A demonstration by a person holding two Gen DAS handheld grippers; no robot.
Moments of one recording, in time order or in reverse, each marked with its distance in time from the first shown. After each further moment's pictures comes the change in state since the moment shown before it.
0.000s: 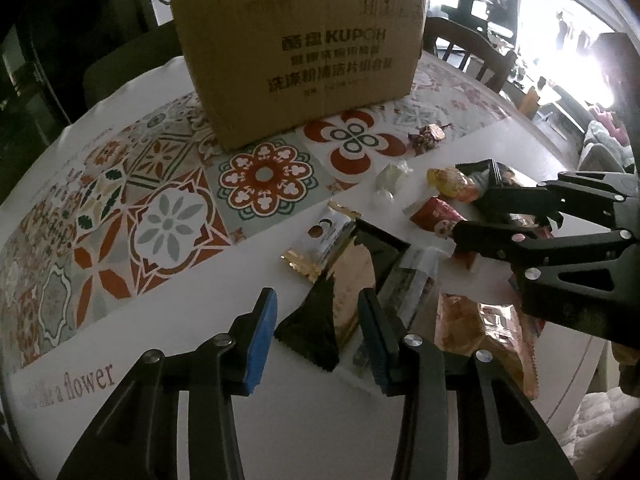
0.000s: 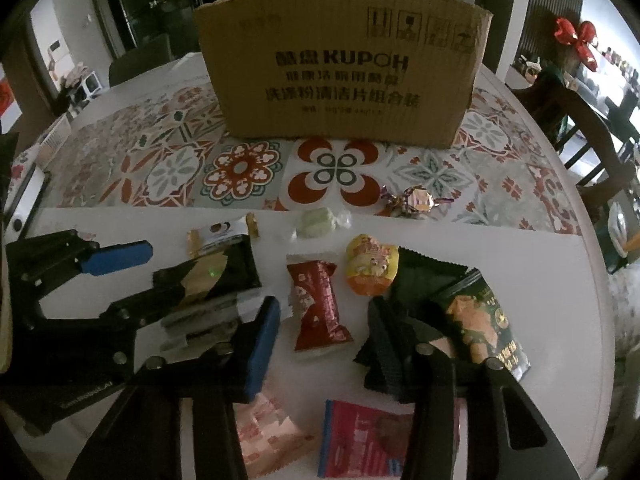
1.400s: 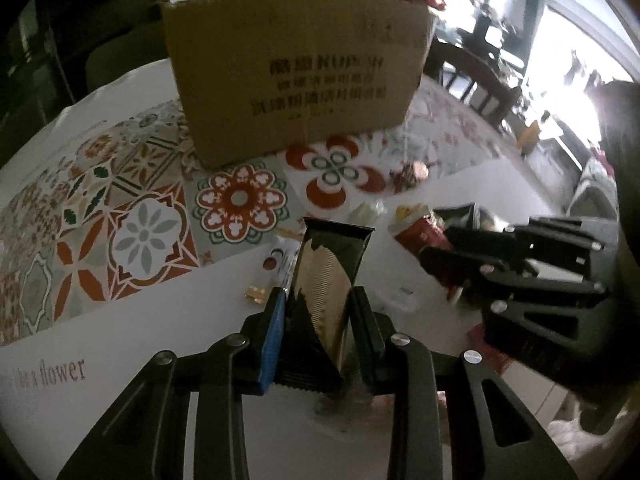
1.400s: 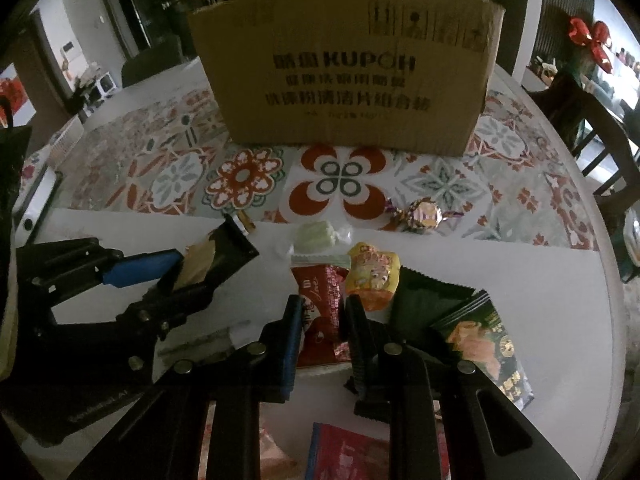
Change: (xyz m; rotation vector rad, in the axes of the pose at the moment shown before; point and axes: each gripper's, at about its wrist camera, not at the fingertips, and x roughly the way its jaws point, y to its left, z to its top) left arm -0.011 -0.014 0.025 -0.140 -0.031 -0.045; right arm -0.001 -0.011 0.010 -0.013 -0.030 0.084
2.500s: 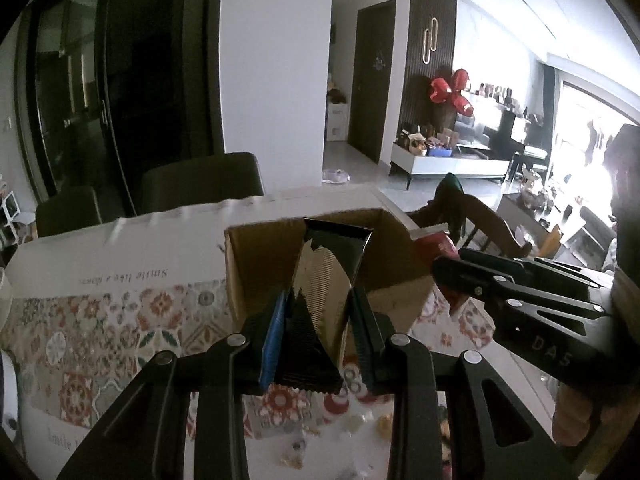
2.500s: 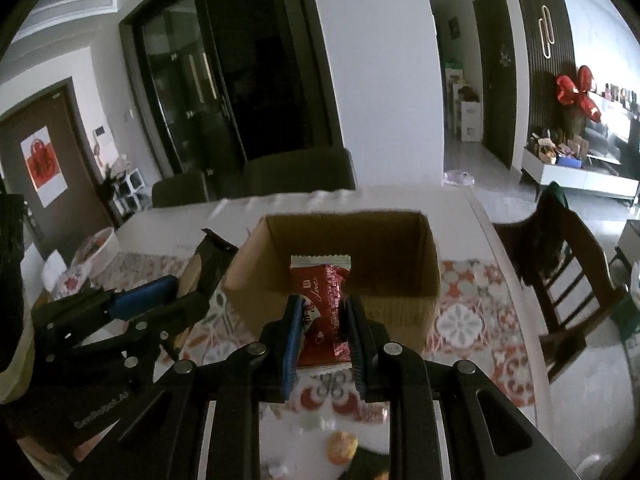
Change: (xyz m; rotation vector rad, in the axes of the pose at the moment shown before) left arm -0.116 -0.003 0.144 -0.071 -0.388 0.123; right arm -0.127 -0.033 0.134 0.028 -0.391 0.071
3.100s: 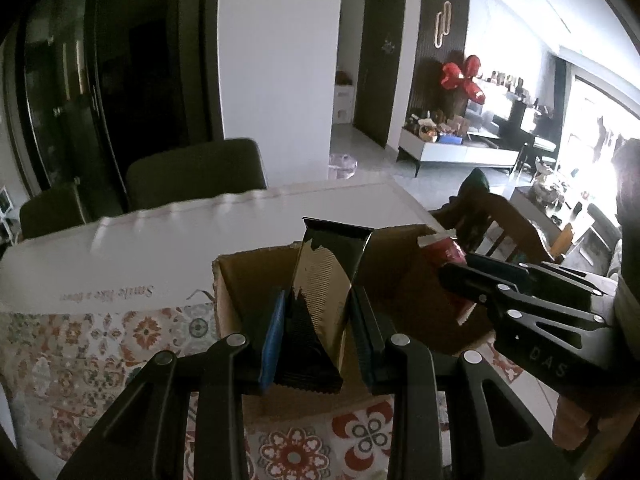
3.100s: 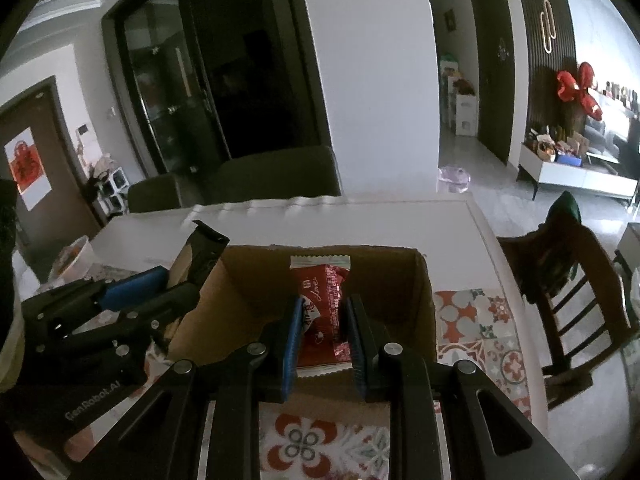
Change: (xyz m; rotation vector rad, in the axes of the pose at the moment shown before) left arm 0.101 0.025 0.041 -0.017 0.083 0.010; right arm 0.091 -0.032 0.044 0.008 0.061 -0.034
